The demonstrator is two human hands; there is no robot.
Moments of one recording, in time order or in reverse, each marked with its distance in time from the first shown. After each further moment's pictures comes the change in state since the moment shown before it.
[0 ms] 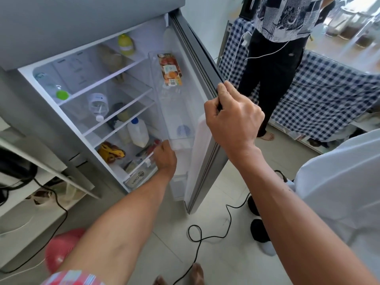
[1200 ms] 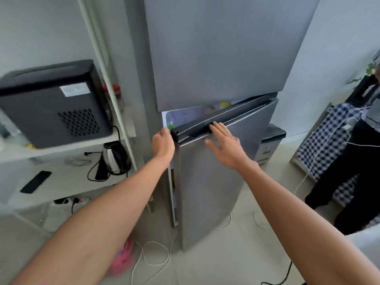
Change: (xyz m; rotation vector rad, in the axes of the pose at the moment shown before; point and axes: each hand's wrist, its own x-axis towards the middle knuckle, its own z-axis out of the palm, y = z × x) left_hand 0.016 0.199 -0.157 0.078 0.567 0.153; right_hand 0.052 -0.100 0.108 0.503 -0.847 -0.431
